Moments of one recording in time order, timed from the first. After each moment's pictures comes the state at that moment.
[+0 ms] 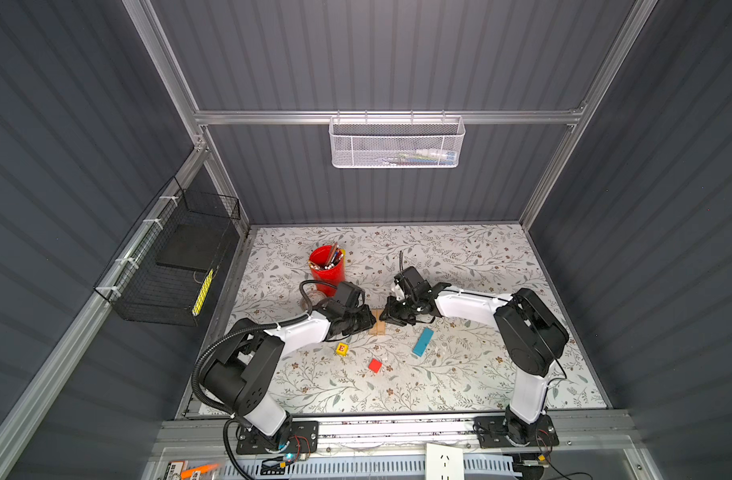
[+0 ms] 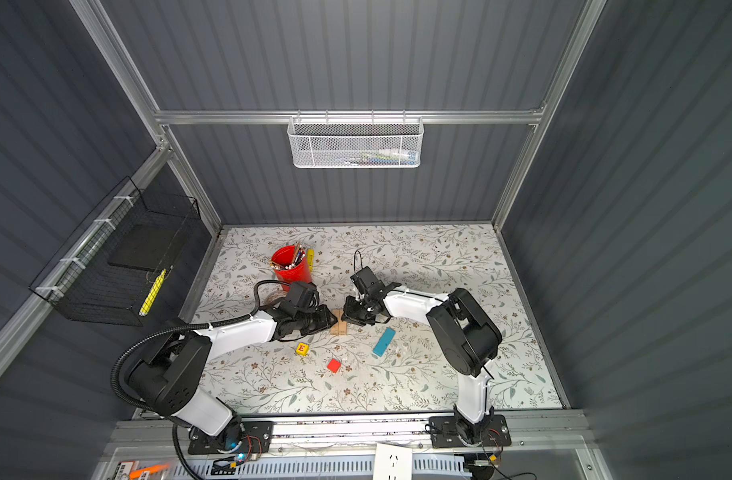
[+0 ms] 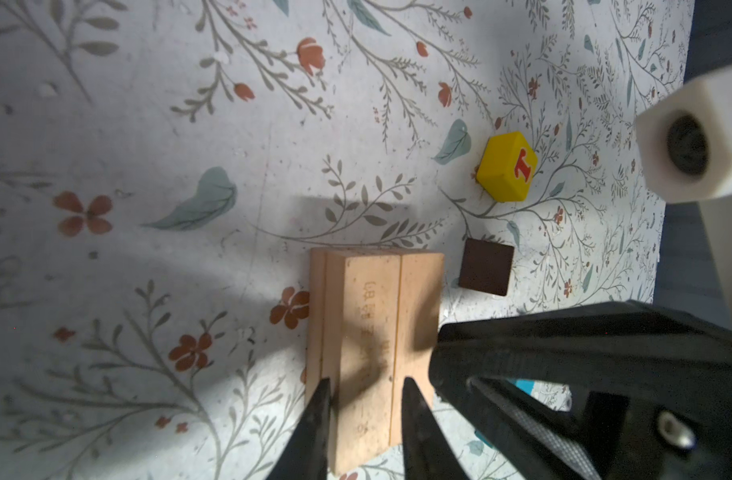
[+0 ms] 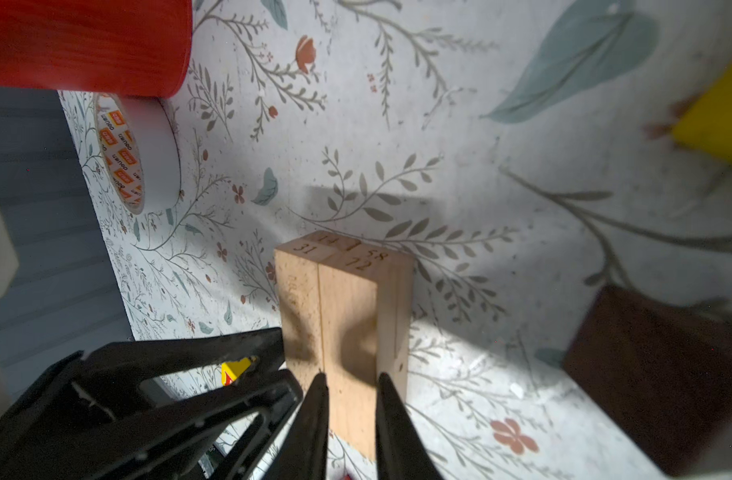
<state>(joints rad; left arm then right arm) -0.61 1.60 0.80 -0.11 0.24 -0.78 0.69 1.89 1.16 -0.29 -0.37 0.84</state>
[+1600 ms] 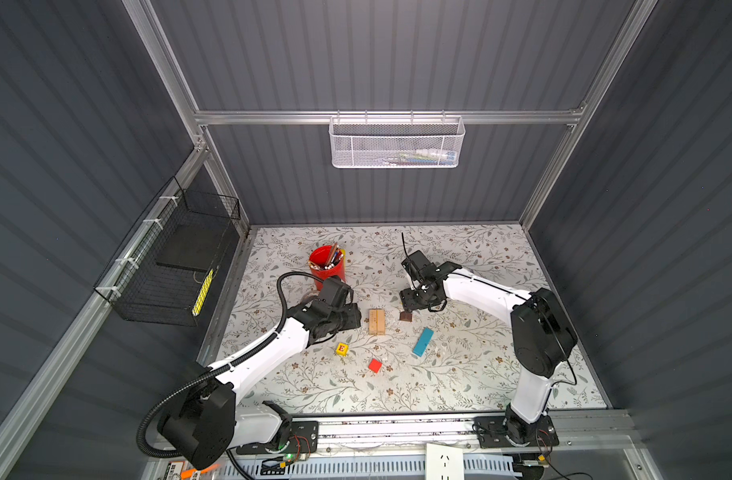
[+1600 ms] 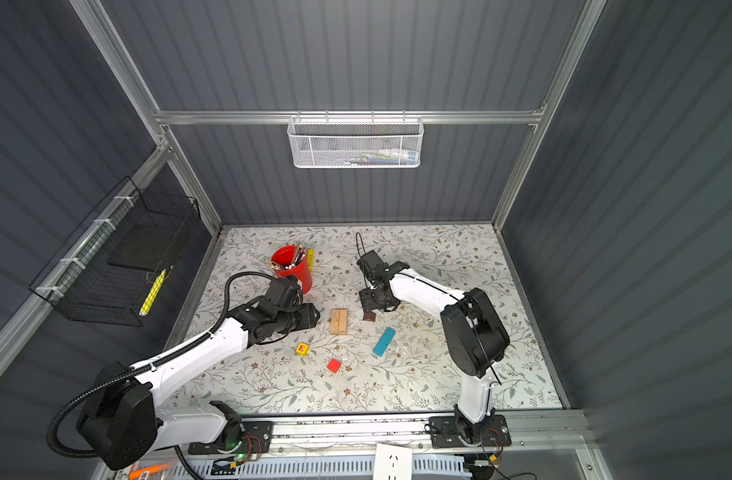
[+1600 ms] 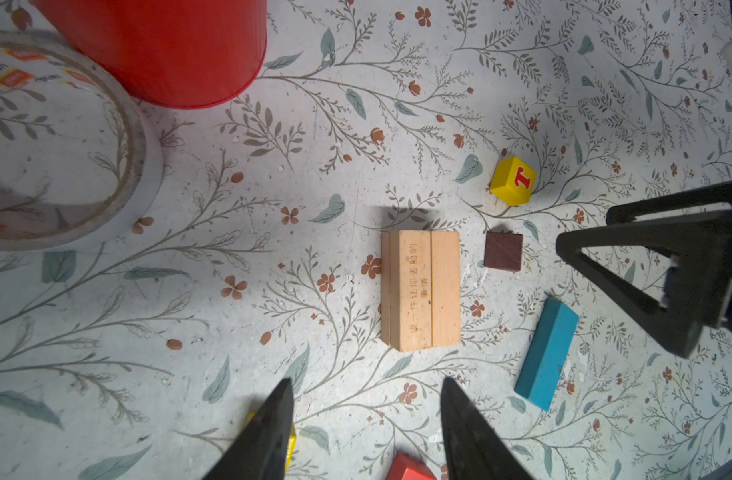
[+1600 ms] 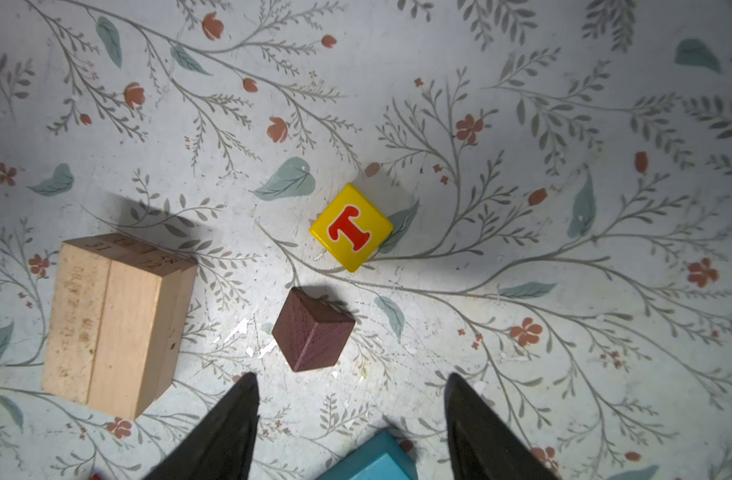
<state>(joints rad) -0.61 1.30 0.84 -0.47 0.01 -0.63 0.63 1.87 1.37 -0.74 0.06 0.29</state>
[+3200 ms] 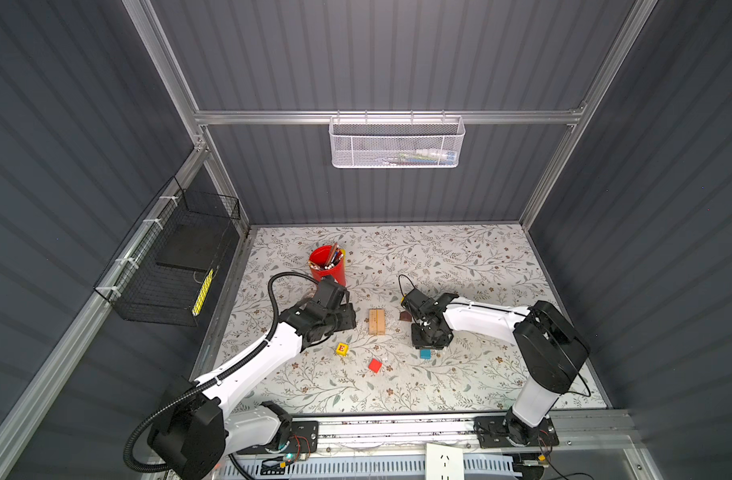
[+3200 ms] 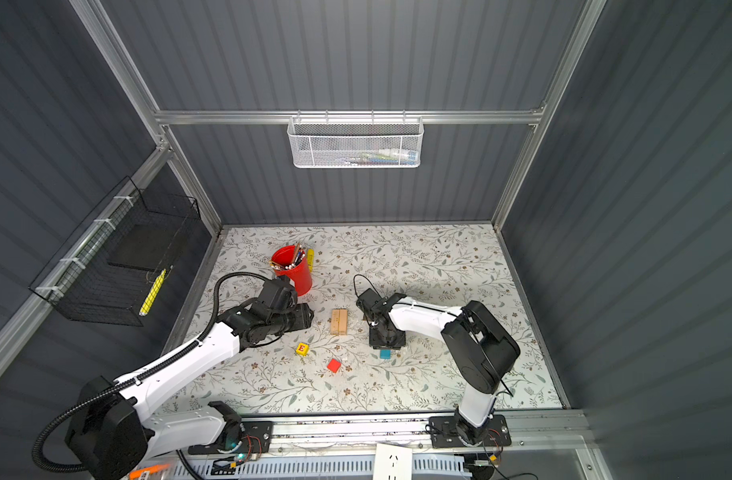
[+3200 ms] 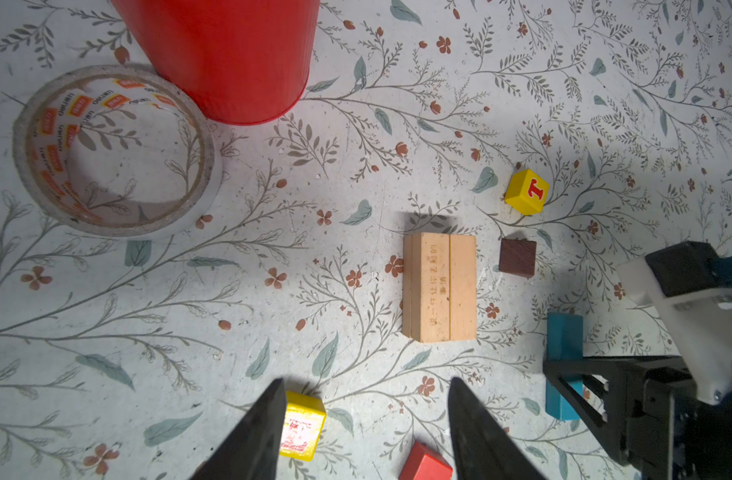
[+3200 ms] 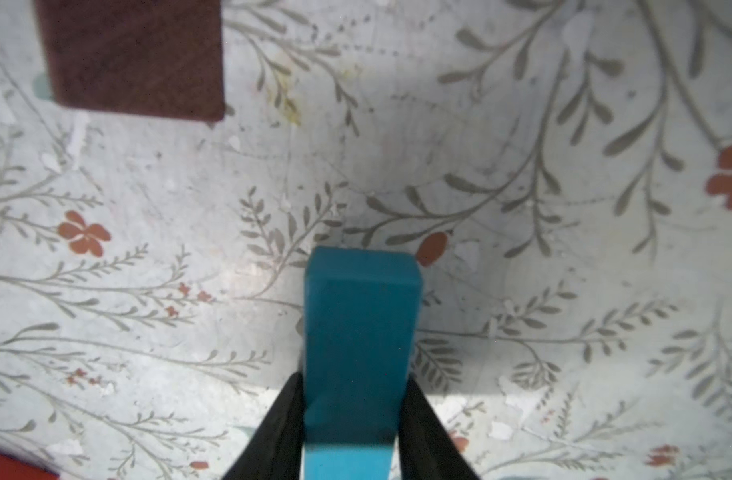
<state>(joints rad) -0.61 1.22 0.84 -0.54 -0.06 -0.64 0.76 1.74 1.03 -0.75 0.05 0.75</state>
